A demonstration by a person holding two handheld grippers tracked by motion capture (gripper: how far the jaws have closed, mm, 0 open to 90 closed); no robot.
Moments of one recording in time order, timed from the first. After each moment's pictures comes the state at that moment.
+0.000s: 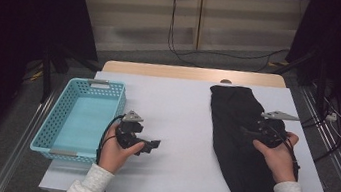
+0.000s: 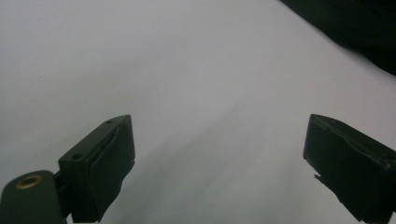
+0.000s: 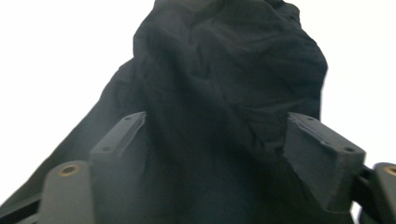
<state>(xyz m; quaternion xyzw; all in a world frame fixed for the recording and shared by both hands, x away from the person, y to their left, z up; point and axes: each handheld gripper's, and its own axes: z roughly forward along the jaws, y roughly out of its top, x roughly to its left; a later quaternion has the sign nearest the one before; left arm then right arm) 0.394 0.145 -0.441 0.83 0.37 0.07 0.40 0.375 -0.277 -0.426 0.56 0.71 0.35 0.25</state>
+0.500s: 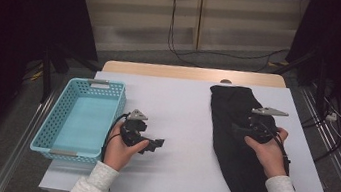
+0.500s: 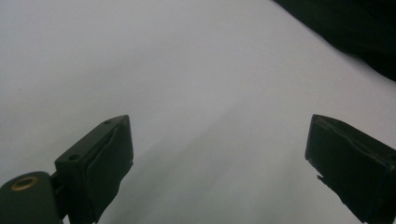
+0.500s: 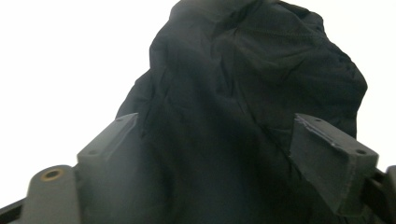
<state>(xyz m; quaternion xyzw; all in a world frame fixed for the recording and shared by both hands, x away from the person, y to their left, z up) 0.401 0.134 -0.444 0.84 0.37 0.07 0.40 0.389 -0.257 -0.429 0.56 0.71 0.35 0.25</state>
